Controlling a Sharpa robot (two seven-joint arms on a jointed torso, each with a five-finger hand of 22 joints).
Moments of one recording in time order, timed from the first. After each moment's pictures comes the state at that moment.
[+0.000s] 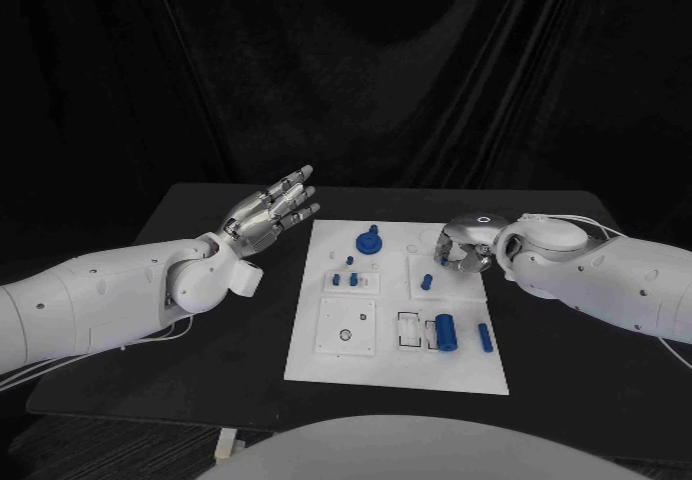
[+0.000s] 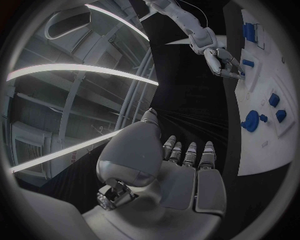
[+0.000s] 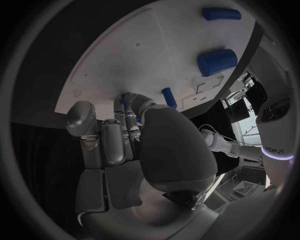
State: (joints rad) left arm 1.12 -0.85 -0.21 1.33 -0.02 0.19 0.64; left_hand 1.33 0.18 -0.22 0.27 0.35 0.17 -0.04 0.02 0.03 0.00 -0.09 0.00 0.00 0.00 0.06 0.00 0.00 0.17 0.00 0.19 0.00 0.01; right arm 1.17 -0.68 -0.21 1.17 -1.64 -0.17 0.09; right_hand 1.47 -0.12 0.42 0.05 0.29 1.05 0.15 0.11 0.12 1.11 0.09 0.16 0.07 1.47 0.01 1.36 1.21 0.09 1.37 0.11 0.97 1.31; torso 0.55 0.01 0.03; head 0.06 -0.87
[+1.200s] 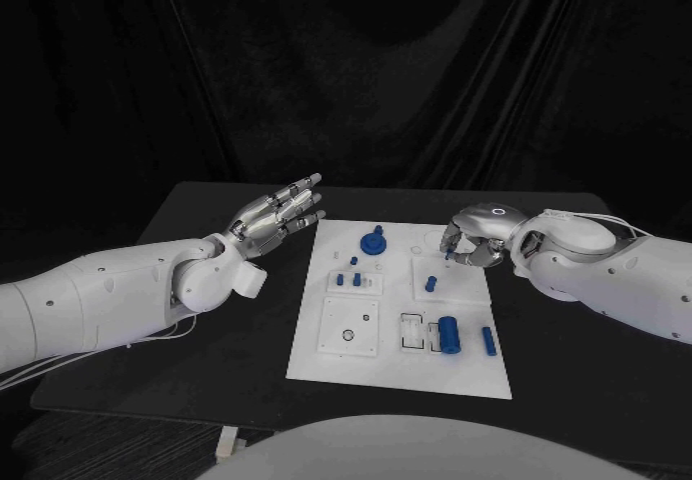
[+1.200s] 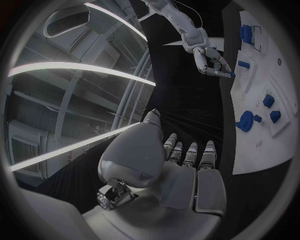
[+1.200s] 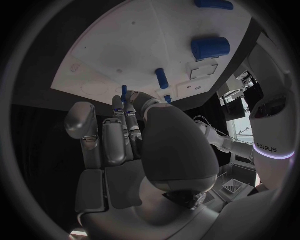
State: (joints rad) left arm 1.12 -0.85 -0.21 1.32 -0.02 0.21 0.60; left_hand 1.36 0.20 -0.21 0.25 0.41 0.21 -0.02 0.04 0.03 0.00 -0.06 0.00 0.00 0.00 0.08 0.00 0.00 0.17 0.01 0.21 0.00 0.04; right arm 1.21 -0.77 -0.21 1.31 -1.64 -0.26 0.10; right_hand 1.45 -0.13 0.43 0.04 0.35 1.12 0.13 0.12 0.14 1.22 0.07 0.10 0.06 1.47 -0.01 1.34 1.18 0.09 1.37 0.09 1.01 1.31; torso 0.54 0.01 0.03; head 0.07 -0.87
